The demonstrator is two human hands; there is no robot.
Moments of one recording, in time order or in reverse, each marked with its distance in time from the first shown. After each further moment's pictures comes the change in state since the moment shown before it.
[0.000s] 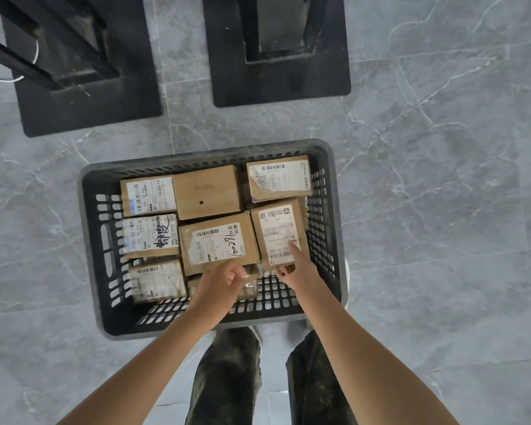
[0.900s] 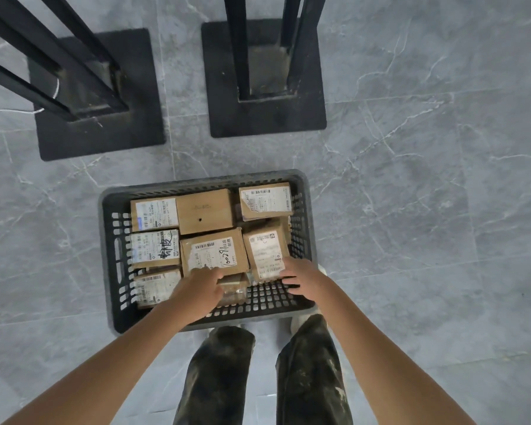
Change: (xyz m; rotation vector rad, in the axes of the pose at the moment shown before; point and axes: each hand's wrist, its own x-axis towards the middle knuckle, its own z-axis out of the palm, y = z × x) left_hand -0.032 0.032 -0.055 0.475 -0.174 0.046; right_hand -0.074 -0.074 -0.031 -0.071 -0.097 0.324
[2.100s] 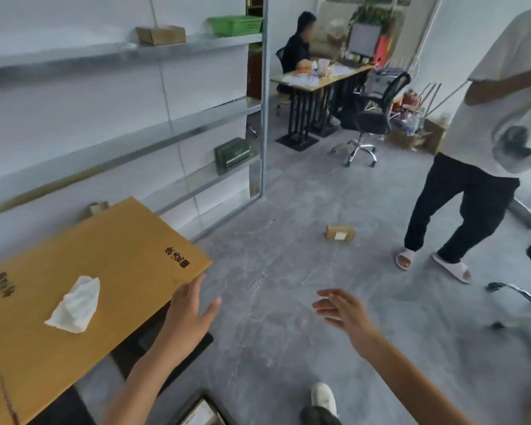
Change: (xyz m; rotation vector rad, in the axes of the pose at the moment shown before) left_hand -0.398 0.412 -0.332 0.002 0.452 0.776; right_hand -0.630 0.072 -0.221 0.706 0.560 -0.979
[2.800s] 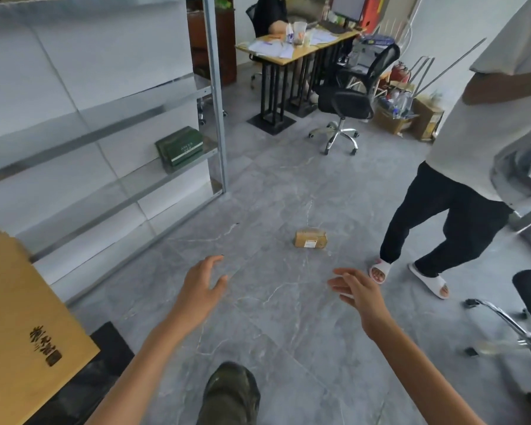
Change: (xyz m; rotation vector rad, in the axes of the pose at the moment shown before) left_hand 0.346 0.194 0.154 -0.037 -0.043 0.069; right_hand 0.310 -0.141 -0.200 -0.027 0.197 -0.022
